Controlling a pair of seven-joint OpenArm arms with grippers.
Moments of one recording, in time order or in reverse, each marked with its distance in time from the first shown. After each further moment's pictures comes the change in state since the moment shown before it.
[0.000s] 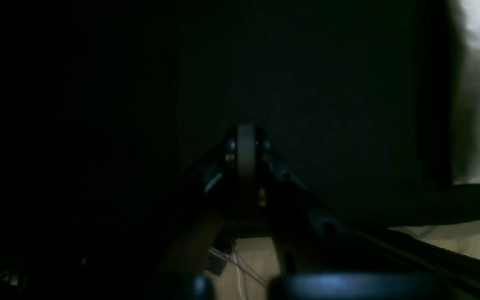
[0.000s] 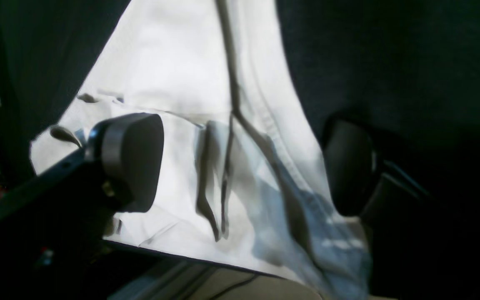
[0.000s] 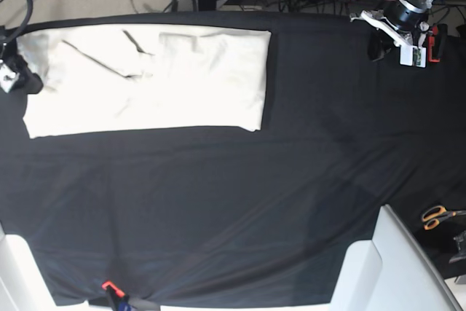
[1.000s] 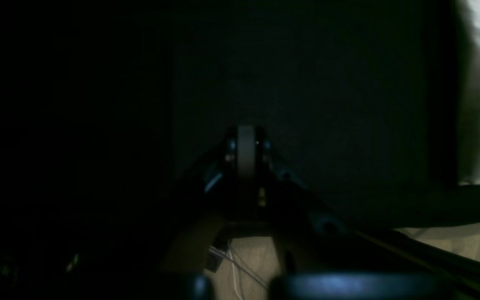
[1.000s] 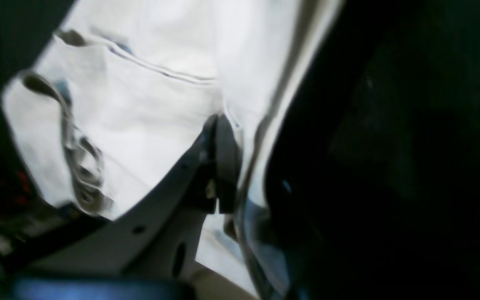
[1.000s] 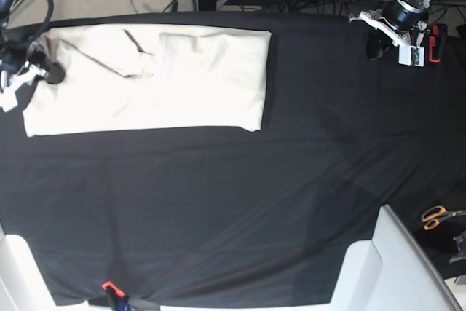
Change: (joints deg) left arm -0.9 0.0 0.1 -2.0 -0.2 0.0 0.0; right arm 2.1 -3.0 -6.8 1.3 -8.2 0.8 0.8
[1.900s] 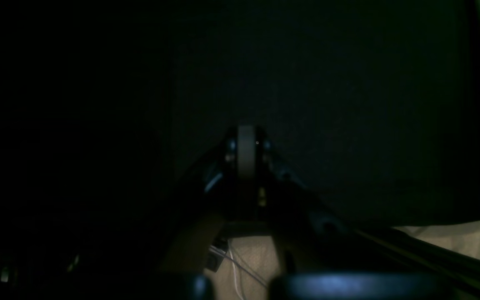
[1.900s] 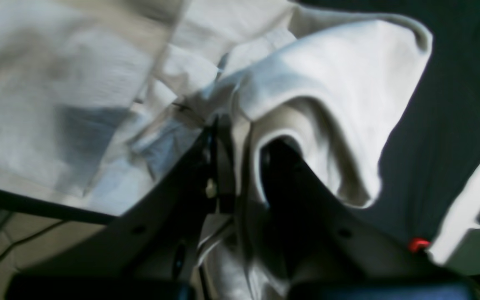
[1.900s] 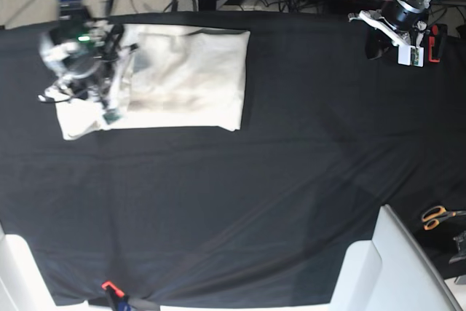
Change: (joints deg) left arm 0.2 0.0 0.0 0.2 0.2 -0.2 0.1; right arm -17.4 -19.9 -37.5 56.3 -61.4 -16.1 5.7
